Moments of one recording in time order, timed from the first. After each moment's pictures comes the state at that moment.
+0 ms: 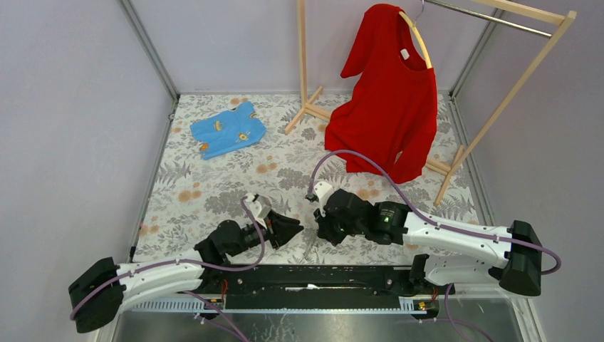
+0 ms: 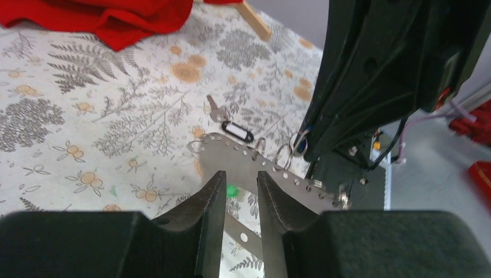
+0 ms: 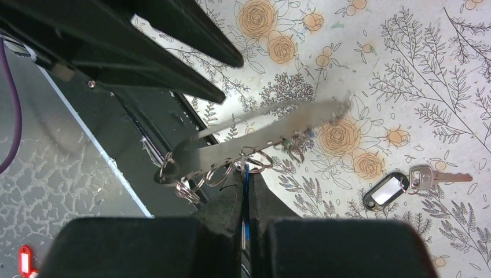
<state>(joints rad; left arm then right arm) -0.99 0.69 0.03 0.67 0.11 -0.41 1.19 1.14 0.86 -0.52 0.02 0.35</state>
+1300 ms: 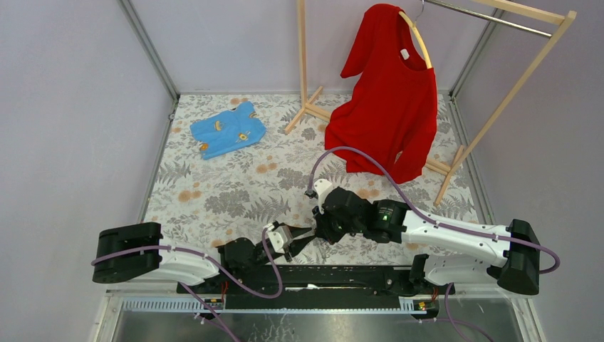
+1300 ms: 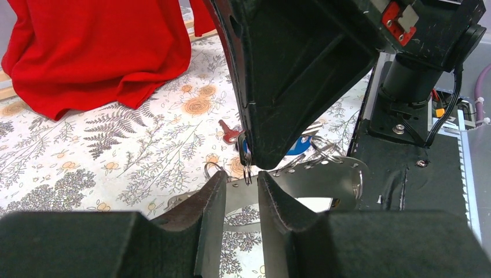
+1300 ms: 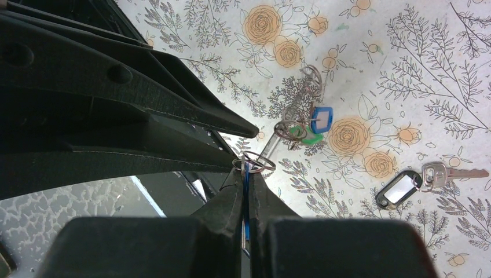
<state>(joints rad) -1.38 1.11 0.03 1.15 -0.26 0.04 1.19 1.16 0.89 -0.53 0.02 0.42</state>
